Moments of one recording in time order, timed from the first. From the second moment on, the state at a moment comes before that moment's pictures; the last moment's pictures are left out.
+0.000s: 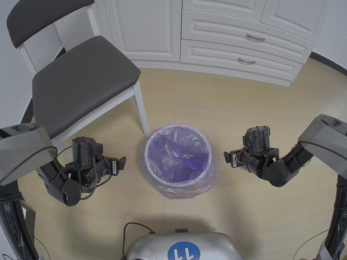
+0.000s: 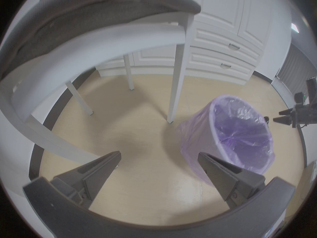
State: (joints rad) left arm -0.27 2.14 -0.68 -1.05 0.17 -0.04; right arm 0.40 2.20 -0.97 -0.78 -0.37 0.04
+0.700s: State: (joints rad) left arm -0.22 1.87 -0.55 -1.08 0.10 -0.03; right arm 0.59 2.13 -1.51 -0.27 -0.25 -0.42
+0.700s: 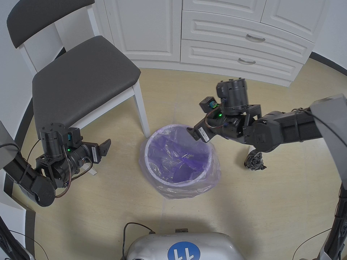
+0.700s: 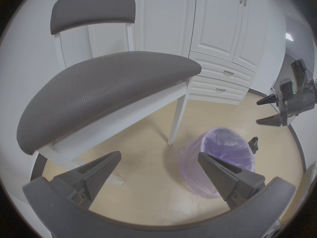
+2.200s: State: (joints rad) left arm -0.16 1.80 -0.49 -1.09 0.09 0.10; right arm 0.59 2.61 -1.97 -0.27 -0.52 -0.66
